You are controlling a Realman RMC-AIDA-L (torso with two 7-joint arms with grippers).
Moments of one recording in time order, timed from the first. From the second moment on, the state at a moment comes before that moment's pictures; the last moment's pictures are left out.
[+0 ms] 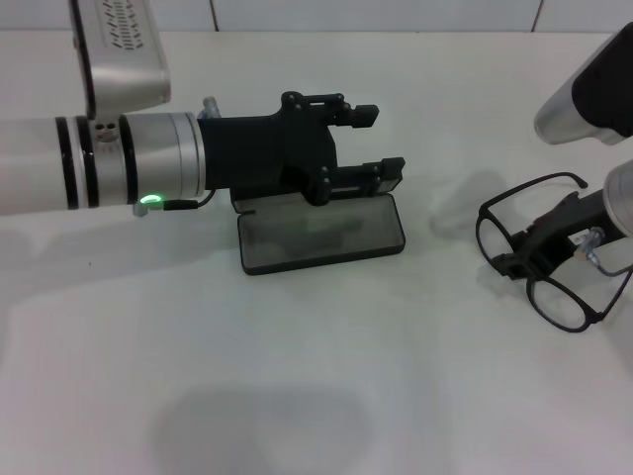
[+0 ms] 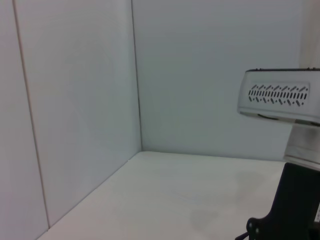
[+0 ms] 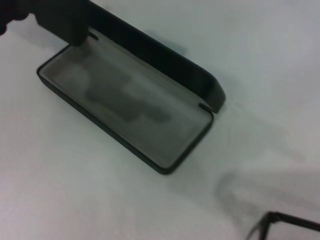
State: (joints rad) left arm -0.44 -2.08 1.31 0.93 1.56 1.24 -1.34; right arm 0.56 2.02 -1.59 -1.31 -2.46 -1.31 2.53
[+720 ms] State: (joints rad) left arm -0.45 -2.09 1.31 0.93 1.59 1.23 -1.34; right arm 0.57 2.02 -1.63 -1.32 -2.52 -1.37 2.58
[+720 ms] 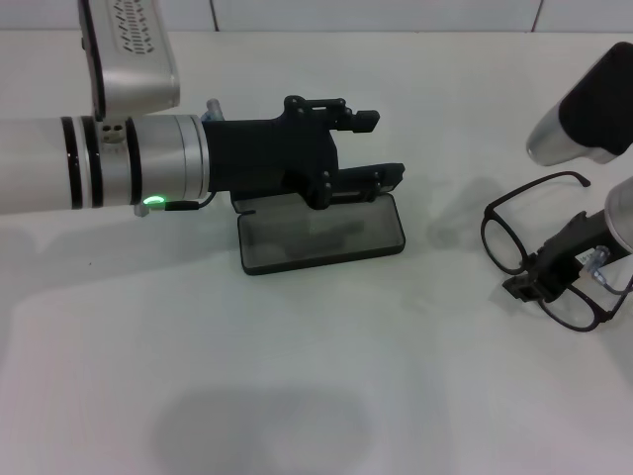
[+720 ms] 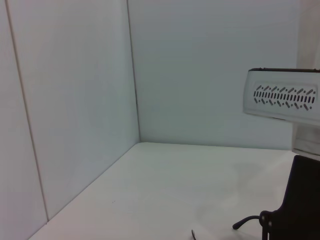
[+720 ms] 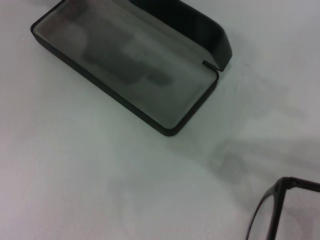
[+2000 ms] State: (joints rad) left arm -0.47 -2.08 1.19 0.93 1.47 1.39 -1.48; right arm 0.44 2.02 -1.42 -1.45 -2.30 -1.34 2.22
